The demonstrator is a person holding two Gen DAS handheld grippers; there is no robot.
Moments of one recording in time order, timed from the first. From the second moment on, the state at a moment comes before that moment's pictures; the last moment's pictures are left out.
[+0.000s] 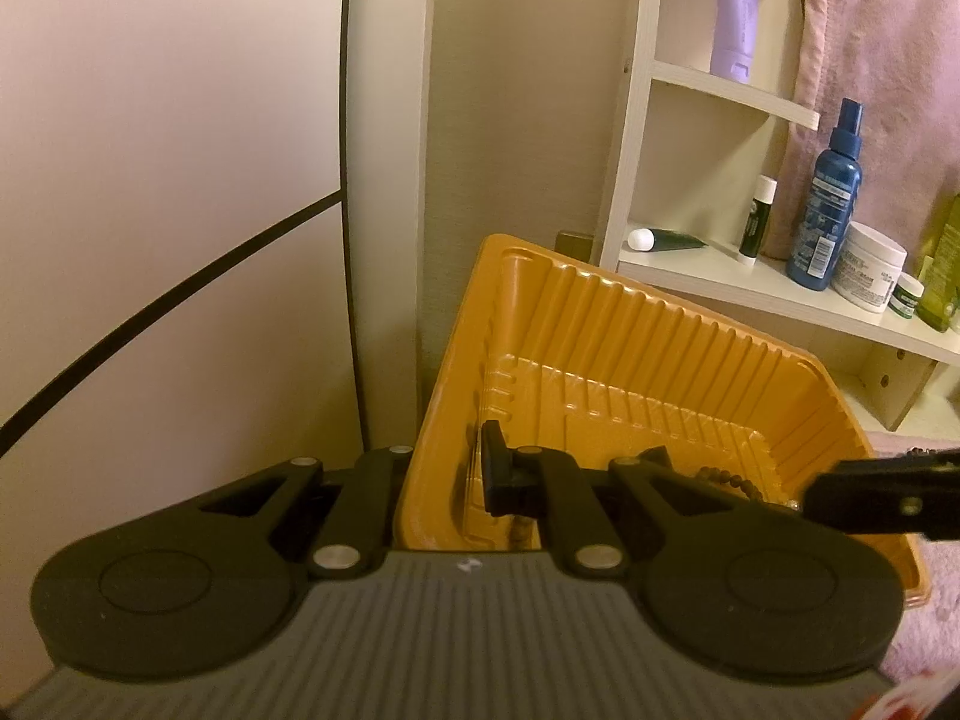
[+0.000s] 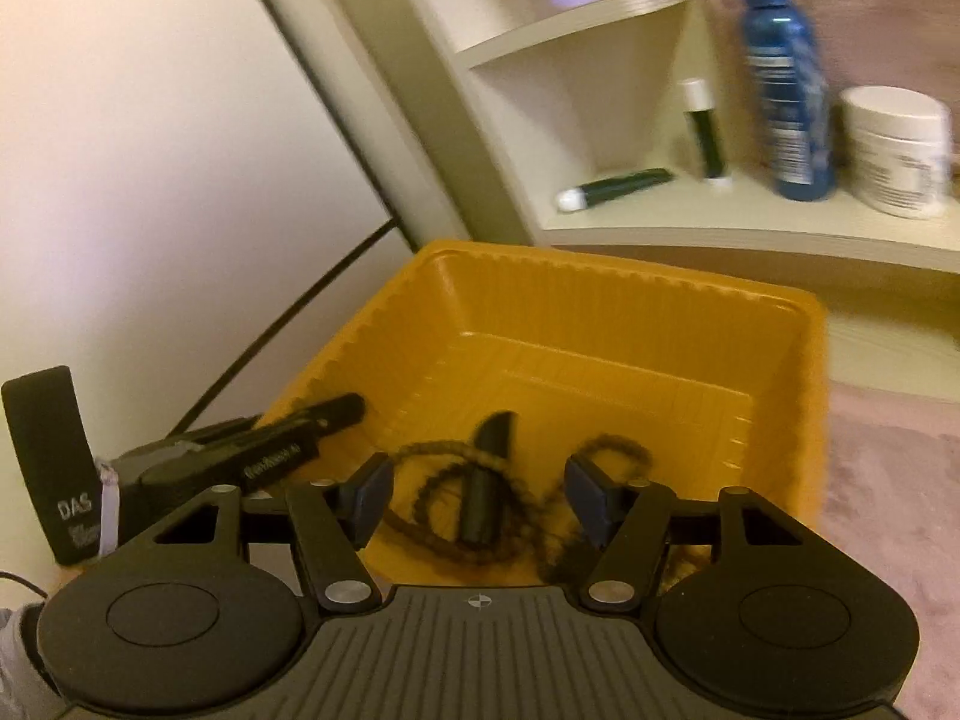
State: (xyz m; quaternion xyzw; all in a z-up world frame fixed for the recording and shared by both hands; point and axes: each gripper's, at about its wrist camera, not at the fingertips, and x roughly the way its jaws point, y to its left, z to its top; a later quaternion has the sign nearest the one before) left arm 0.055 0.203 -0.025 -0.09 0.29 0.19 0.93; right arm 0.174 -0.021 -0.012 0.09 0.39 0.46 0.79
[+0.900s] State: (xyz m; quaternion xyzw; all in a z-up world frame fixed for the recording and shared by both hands) left arm 0.058 0.200 -0.025 -0.07 0.30 0.20 0.93; right arm 0.164 -0.249 -0.045 0.11 0.42 0.20 0.88
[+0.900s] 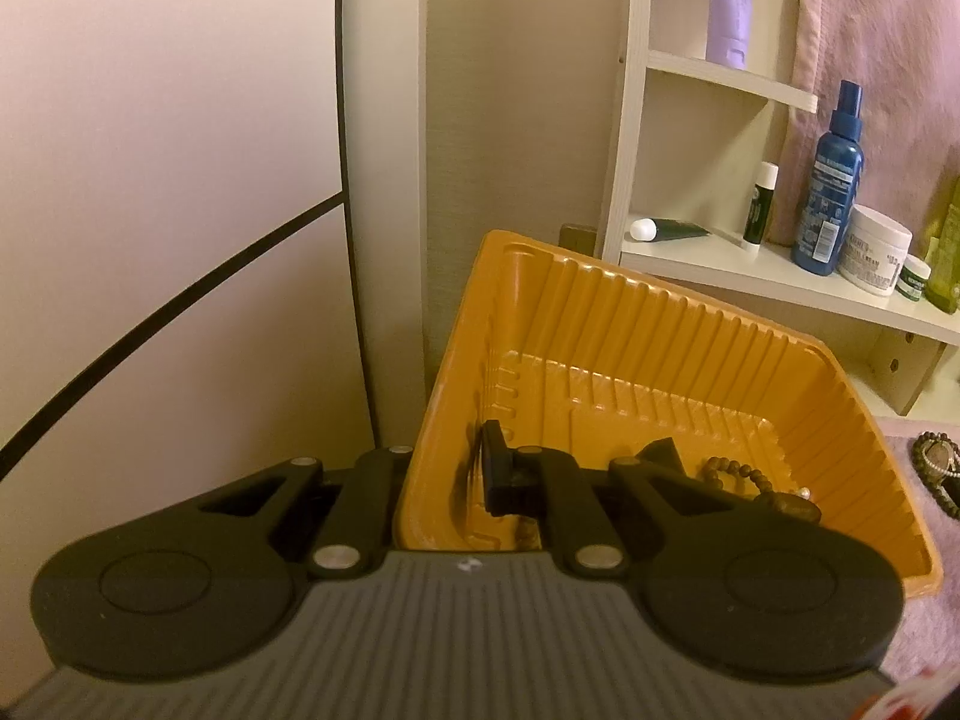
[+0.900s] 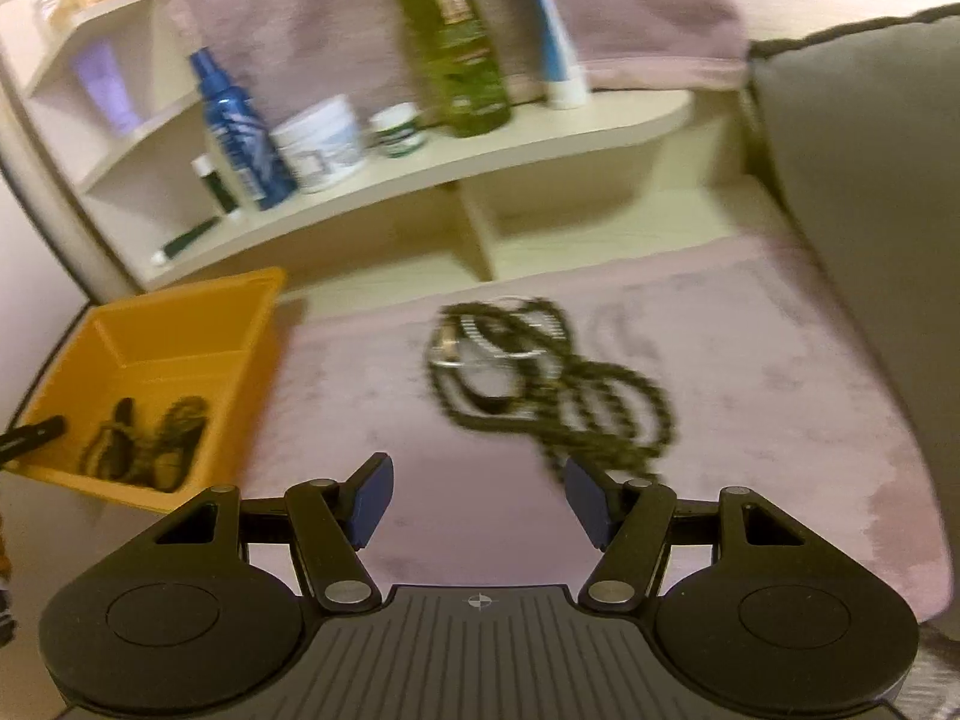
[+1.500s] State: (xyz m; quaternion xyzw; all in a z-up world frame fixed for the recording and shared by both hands) left arm 0.058 0.200 -0.024 -0.06 0.30 0.20 0.93; right arm 0.184 -0.261 -0.056 0.03 0.40 0.18 0.90
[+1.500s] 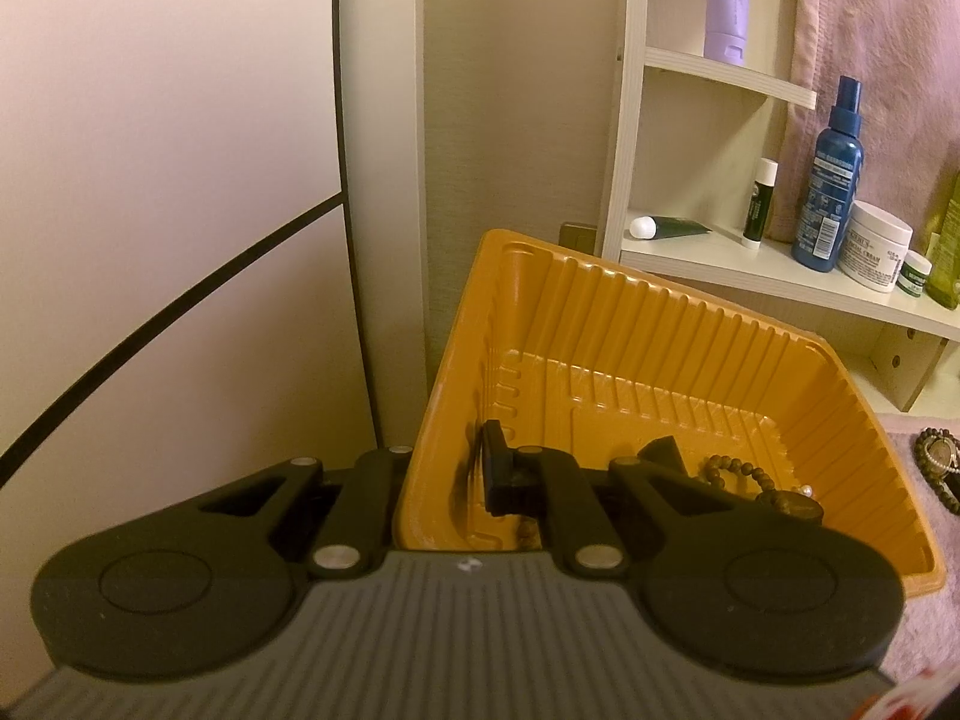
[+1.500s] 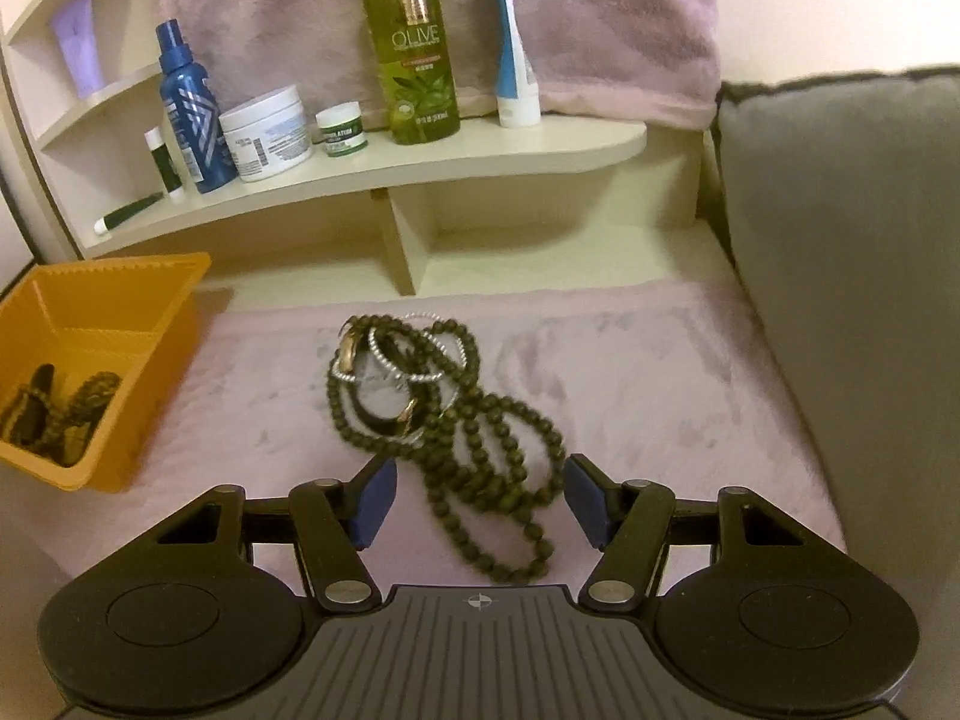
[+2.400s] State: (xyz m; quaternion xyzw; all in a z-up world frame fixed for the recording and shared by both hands) left arm 0.057 0.200 -0.024 -0.06 0.30 0.20 0.93; right arm 0.216 -0.239 -0.064 0.01 0.39 0.23 0.89
